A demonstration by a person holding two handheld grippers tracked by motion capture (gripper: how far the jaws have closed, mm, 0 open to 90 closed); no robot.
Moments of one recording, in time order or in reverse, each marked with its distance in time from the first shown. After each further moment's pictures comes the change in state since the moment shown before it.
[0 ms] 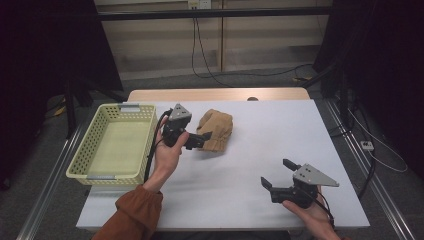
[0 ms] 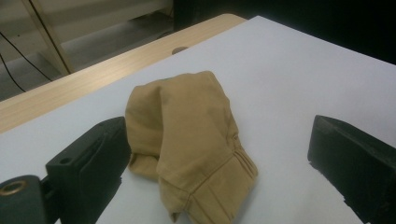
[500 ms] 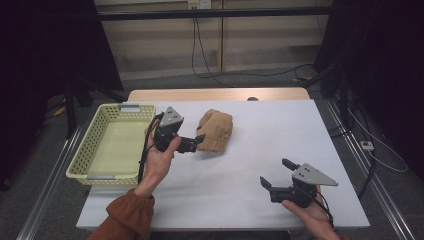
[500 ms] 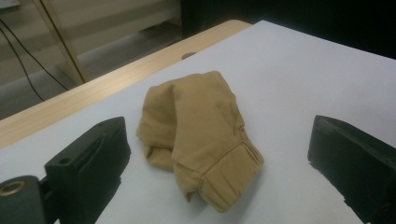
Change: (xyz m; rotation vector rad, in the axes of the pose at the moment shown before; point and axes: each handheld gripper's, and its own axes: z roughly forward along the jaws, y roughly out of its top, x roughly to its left) left arm -0.001 -0.009 -0.026 -0.043 0.040 0.033; right arm 0.001 0.000 0.002 0.003 0.005 -0.001
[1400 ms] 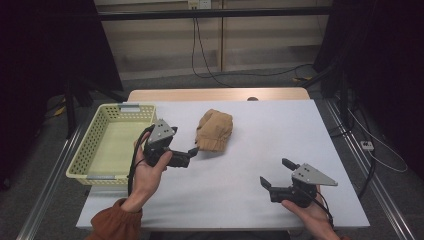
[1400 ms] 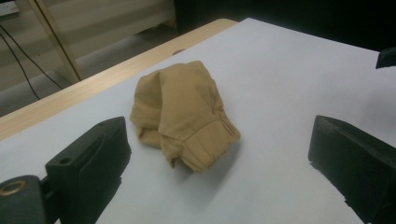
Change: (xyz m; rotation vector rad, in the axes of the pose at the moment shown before) left arm -0.017 -0.015 -0.039 0.000 -0.019 0.036; right arm 0.000 0.000 0.000 0.001 -0.005 -0.004
